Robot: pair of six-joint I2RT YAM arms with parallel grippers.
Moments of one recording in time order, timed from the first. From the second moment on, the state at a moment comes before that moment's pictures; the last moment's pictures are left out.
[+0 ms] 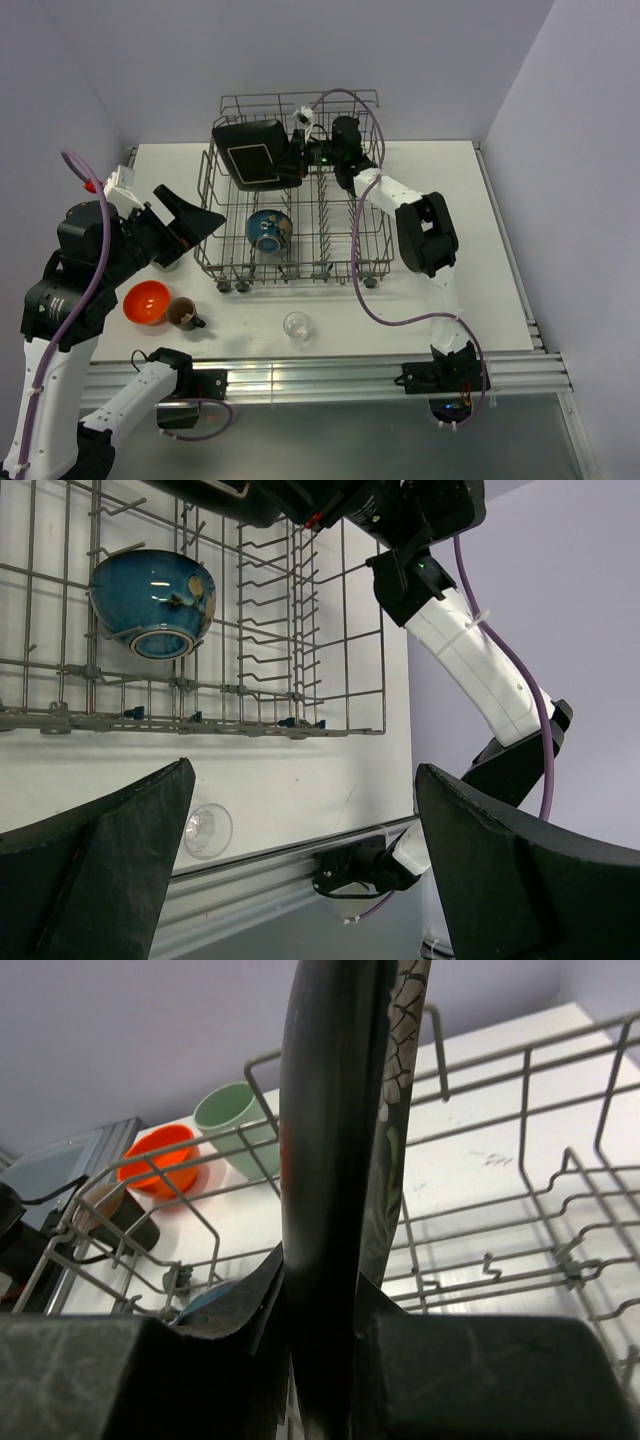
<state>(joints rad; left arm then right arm) -0.28 0.81 1.41 -0.98 0.19 -0.85 0.46 2.27 1.84 0.48 -1.07 0.31</state>
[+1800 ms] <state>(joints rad) -0.28 0.83 1.41 -0.98 0.18 -0.85 0.42 2.39 1.87 0.51 -1.07 0.33</state>
